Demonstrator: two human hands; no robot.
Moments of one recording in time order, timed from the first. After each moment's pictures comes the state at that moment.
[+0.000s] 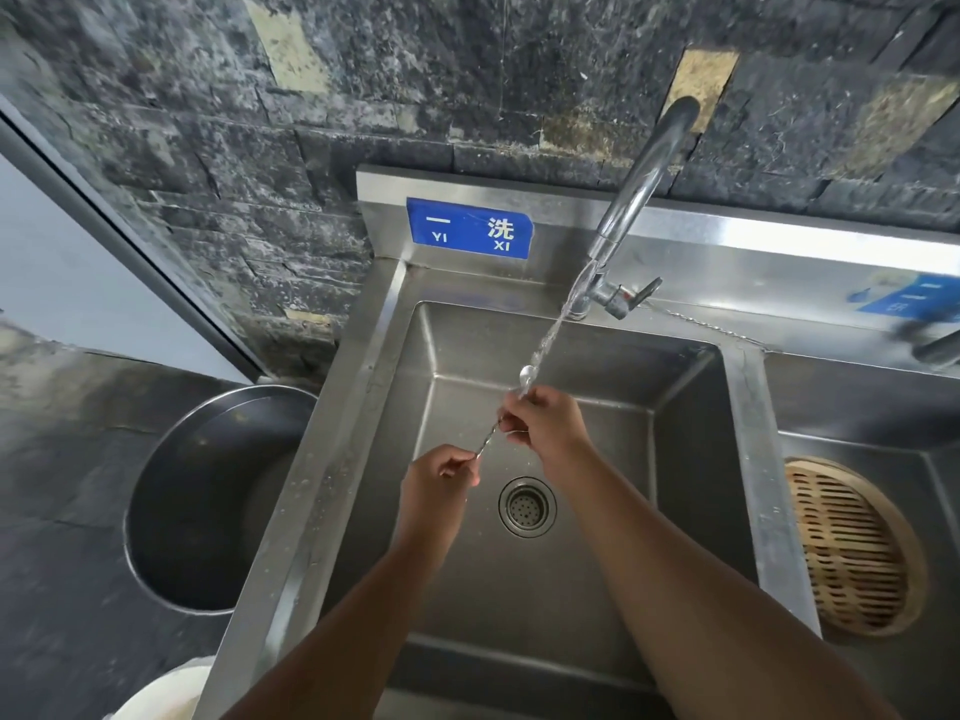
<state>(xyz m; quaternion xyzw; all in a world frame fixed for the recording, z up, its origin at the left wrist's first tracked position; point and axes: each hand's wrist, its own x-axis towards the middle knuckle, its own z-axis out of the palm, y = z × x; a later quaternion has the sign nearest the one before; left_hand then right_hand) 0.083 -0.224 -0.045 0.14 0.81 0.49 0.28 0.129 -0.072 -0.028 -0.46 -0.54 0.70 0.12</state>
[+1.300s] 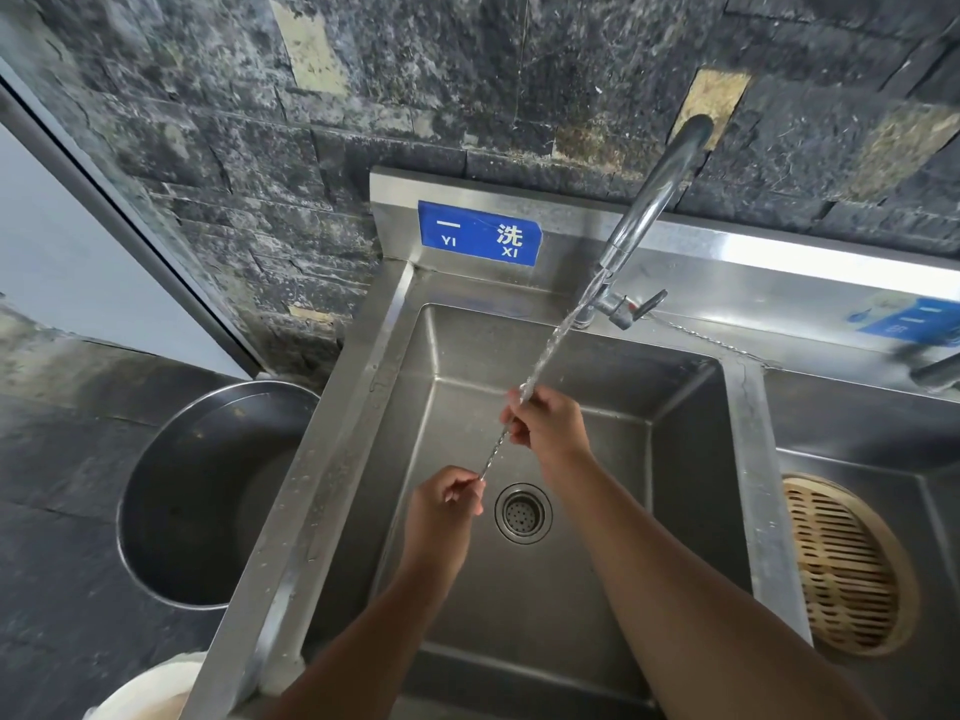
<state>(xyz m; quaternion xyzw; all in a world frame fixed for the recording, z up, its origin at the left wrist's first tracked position) 0.106 -0.234 -0.046 0.12 0.80 0.52 0.28 0.127 -0.076 -0.030 -0.43 -0.56 0.69 0.16</state>
